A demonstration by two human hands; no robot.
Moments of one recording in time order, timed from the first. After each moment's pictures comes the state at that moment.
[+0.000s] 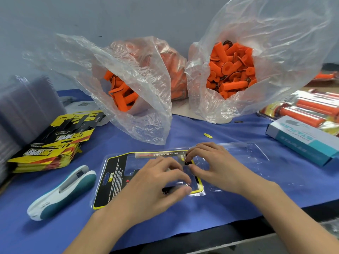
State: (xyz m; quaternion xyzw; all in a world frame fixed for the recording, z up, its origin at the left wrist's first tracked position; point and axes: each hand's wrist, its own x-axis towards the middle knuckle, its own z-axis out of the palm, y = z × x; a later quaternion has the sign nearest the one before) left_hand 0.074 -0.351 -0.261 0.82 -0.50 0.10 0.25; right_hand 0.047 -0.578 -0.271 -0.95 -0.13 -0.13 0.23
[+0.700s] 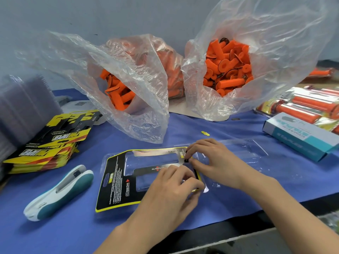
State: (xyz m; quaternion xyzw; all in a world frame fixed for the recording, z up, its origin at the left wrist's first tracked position) left_hand 0.041 -0.381 -0.281 0.82 -0.49 0.20 0.21; right_hand 0.046 -0.580 -0.265 -0.95 -0.11 -0.13 0.26
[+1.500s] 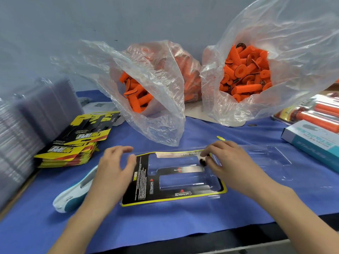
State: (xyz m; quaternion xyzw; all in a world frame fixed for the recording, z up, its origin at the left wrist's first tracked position) left_hand 0.104 -0.278 -0.254 0.92 -0.08 0.13 0.37; right_hand 0.046 -0.562 -0.256 -0.98 -0.04 -0.14 0.15
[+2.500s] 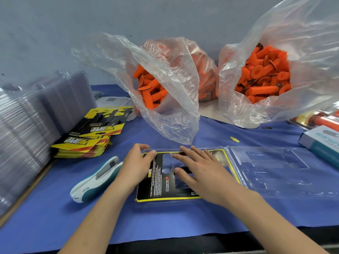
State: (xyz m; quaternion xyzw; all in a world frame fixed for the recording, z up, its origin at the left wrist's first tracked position) left_hand 0.147 -0.285 -0.279 0.88 0.01 -0.01 0.48; right_hand 0.069 -0.481 -0.272 -0.98 -0.11 -0.01 0.13
